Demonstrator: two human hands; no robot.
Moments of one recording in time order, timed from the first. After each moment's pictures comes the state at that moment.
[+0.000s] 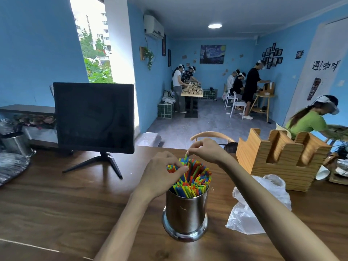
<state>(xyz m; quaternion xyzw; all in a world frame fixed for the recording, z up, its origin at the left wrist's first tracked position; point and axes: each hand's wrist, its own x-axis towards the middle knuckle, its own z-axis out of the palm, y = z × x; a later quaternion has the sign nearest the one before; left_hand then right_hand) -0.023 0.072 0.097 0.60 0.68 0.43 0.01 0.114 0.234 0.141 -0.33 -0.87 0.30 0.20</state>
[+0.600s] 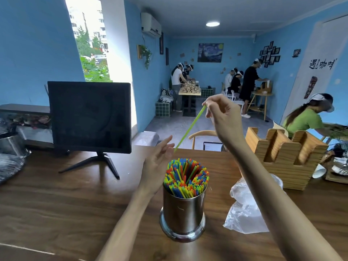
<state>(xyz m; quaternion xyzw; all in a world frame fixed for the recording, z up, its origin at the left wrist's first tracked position) -0.017 0.080 0.098 0.48 0.54 0.66 0.19 0.138 0.203 0.216 -0.18 -0.71 0.35 0.59</state>
